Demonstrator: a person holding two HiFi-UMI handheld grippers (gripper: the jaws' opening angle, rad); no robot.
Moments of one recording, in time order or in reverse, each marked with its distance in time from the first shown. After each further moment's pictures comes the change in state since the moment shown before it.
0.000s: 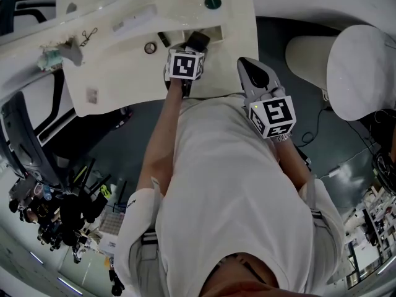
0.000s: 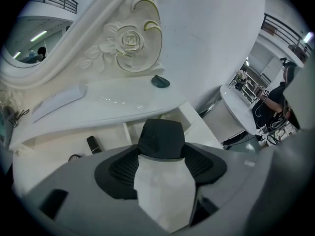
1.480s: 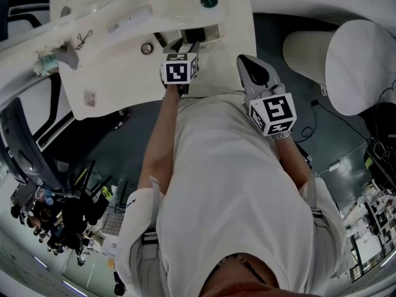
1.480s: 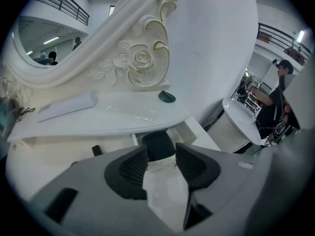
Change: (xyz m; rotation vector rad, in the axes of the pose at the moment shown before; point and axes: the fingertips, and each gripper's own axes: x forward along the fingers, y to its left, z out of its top) left arm -0.009 0.010 0.020 -0.023 -0.188 0.021; right arm -0.001 -0.006 0.001 -0.004 0.014 -0.024
